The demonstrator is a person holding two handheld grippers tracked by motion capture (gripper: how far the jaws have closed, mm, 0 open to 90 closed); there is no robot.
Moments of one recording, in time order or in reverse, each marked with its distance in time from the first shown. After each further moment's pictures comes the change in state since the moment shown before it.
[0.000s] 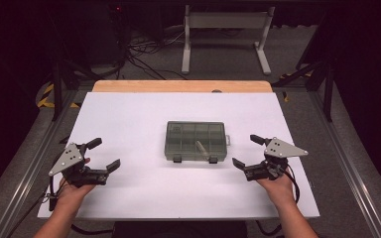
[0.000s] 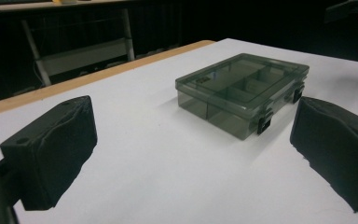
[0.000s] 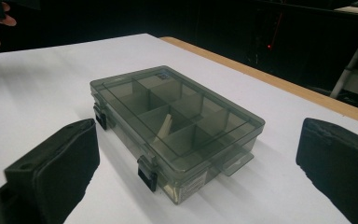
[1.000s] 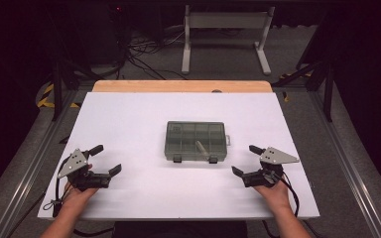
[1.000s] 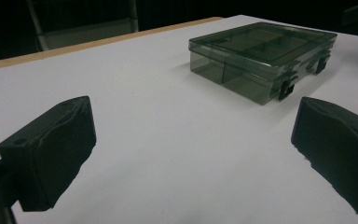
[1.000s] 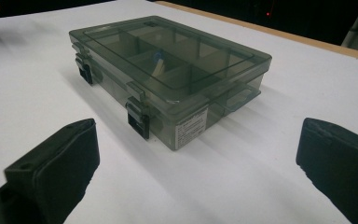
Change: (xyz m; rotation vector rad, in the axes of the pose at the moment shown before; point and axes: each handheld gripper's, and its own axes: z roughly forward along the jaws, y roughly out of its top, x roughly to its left) left arm 0.010 -0.039 0.010 0.054 0.016 -0.051; right arm -0.002 -0.045 0.011 0.094 -0.017 0.060
